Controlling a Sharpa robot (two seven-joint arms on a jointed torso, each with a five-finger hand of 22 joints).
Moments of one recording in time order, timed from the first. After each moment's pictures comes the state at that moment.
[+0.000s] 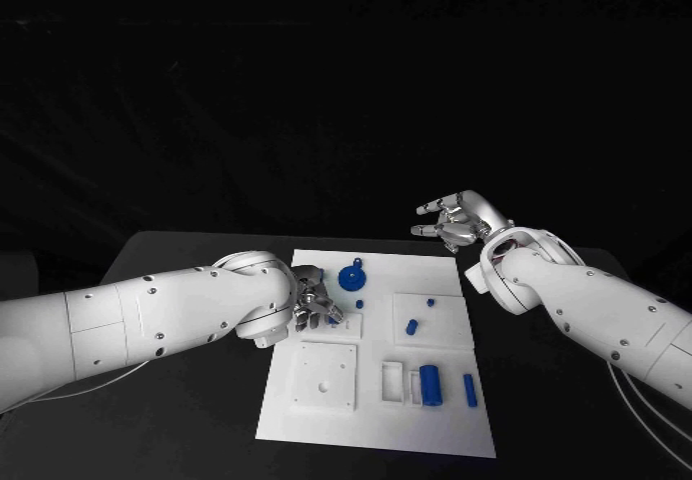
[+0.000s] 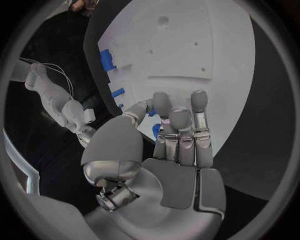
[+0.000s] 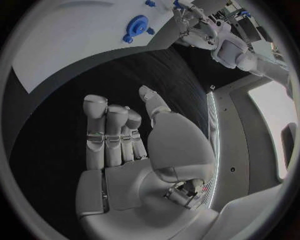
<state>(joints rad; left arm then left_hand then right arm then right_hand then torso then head) 1.40 -0.61 -0.23 1.41 -0.94 -0.05 -0.55 1.04 -0.04 0.40 -0.08 0.53 1.20 0.05 0.06 1.14 1.49 -0.07 0.70 0.44 1.39 -0.14 1.15 0.57 0.02 1.27 -0.16 0.46 1.31 1.04 -0.64 0.37 1.20 -1.22 -0.40 0.01 1.25 -0.06 0.05 -0.19 0.42 1.02 0.11 0.07 0.06 1.27 0.00 0.99 1.15 1.44 -0.07 0.90 1.01 0.08 1.46 -0.09 0.58 1.31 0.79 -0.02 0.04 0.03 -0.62</state>
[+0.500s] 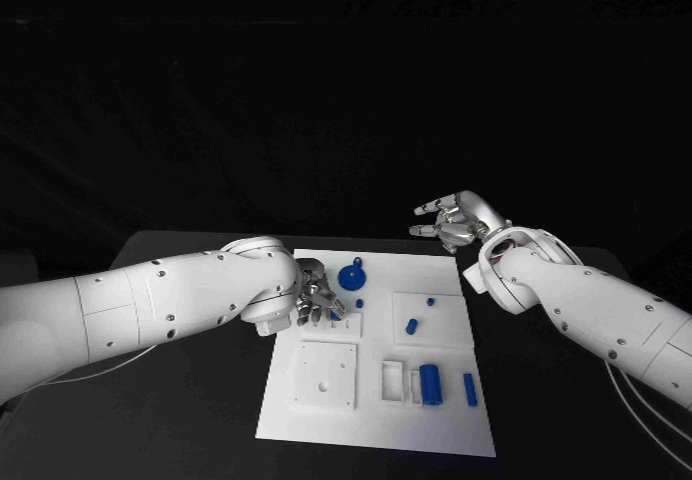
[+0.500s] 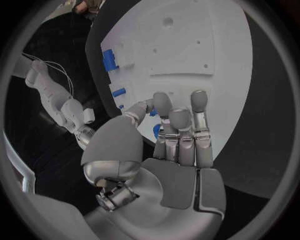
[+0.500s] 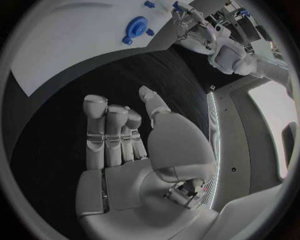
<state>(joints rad) 1.43 -0.57 -0.23 1.35 -0.90 0.04 -0.57 1.04 -0.04 0.40 -0.08 0.53 1.20 0.05 0.06 1.14 1.49 -0.07 0.70 0.45 1.38 -0.14 1.15 0.57 0.02 1.27 -0.16 0.45 1.31 1.04 -0.63 0.37 1.20 -1.22 -0.39 0.00 1.24 -0.05 0.06 -0.20 0.42 1.02 0.11 0.07 0.06 1.27 0.00 0.99 1.15 1.44 -0.07 0.90 1.01 0.08 1.46 -0.09 0.58 1.31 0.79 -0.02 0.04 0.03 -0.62</state>
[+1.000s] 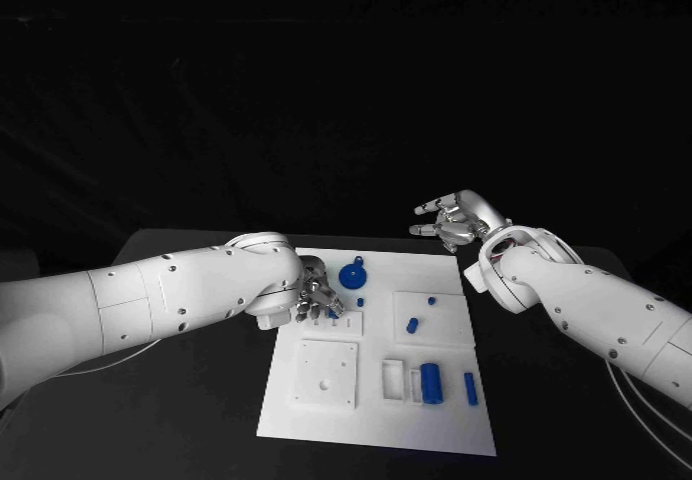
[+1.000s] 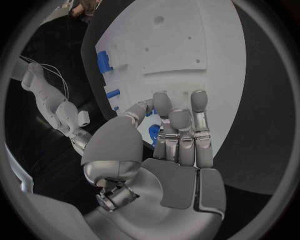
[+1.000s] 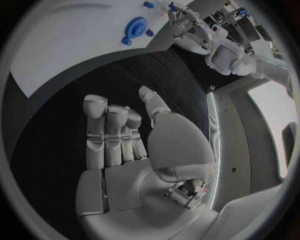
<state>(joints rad) 1.43 -0.54 -0.23 1.30 -0.92 0.08 -0.58 1.04 -0.04 0.40 -0.08 0.52 1.20 0.05 0.06 1.14 1.49 -0.07 0.70 0.46 1.38 -0.14 1.15 0.57 0.02 1.27 -0.16 0.45 1.31 1.04 -0.63 0.37 1.20 -1.22 -0.38 0.00 1.24 -0.05 0.06 -0.20 0.42 1.02 0.11 0.07 0.06 1.27 0.00 0.99 1.15 1.44 -0.07 0.90 1.01 0.08 1.46 -0.09 0.58 1.31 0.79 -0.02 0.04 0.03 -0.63</state>
